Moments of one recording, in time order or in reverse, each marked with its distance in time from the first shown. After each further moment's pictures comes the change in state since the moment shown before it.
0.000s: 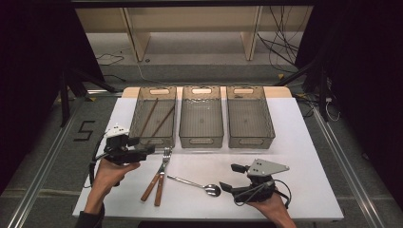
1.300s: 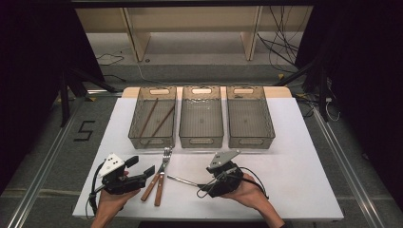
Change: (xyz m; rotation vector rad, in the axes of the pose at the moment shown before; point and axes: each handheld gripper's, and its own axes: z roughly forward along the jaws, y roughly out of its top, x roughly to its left) left arm -0.019 -0.075 -0.010 -0.173 -0.015 0.026; right arm 0.013 0.032 0.074 0.337 0.078 -0.113
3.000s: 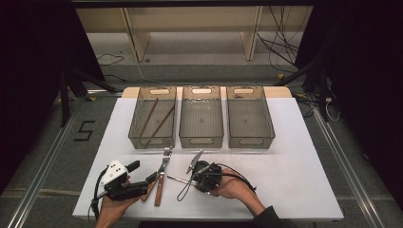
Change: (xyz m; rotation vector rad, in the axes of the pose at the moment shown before) left arm -0.006 -0.014 -0.002 -0.016 -0.010 0.028; right arm 0.005 0.027 0.058 0.391 -0.004 -0.131
